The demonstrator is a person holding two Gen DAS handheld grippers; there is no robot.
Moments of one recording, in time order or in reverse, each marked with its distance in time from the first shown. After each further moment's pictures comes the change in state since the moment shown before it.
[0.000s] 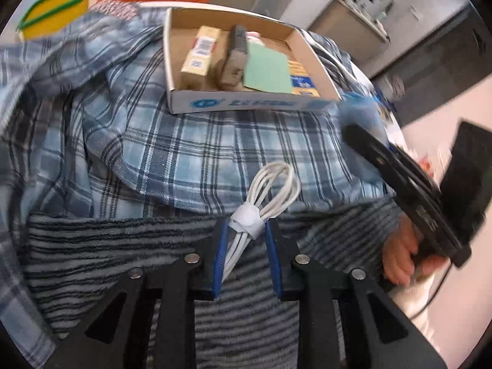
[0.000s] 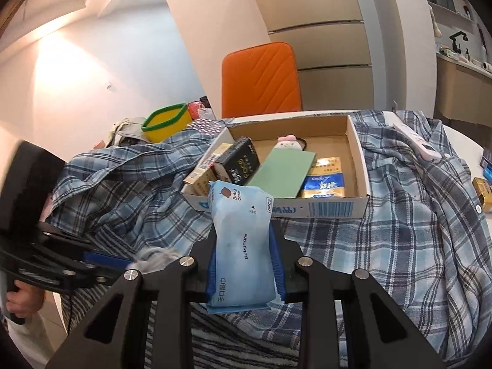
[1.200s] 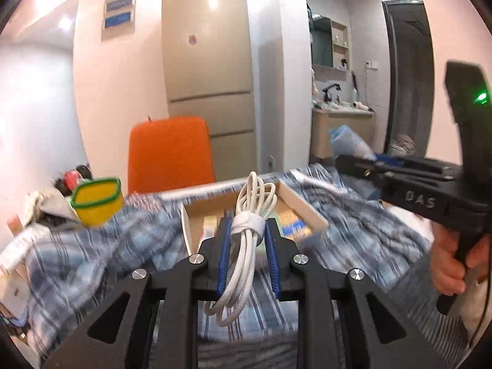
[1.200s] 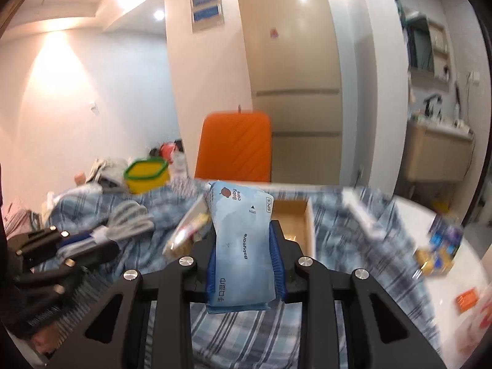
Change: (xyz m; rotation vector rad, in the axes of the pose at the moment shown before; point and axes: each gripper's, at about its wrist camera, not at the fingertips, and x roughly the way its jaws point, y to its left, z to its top) left arm -0.073 -0.084 -0.020 0.366 -0.796 0.273; right arm -0.069 0.026 0.047 -0.125 -0.276 -0.213
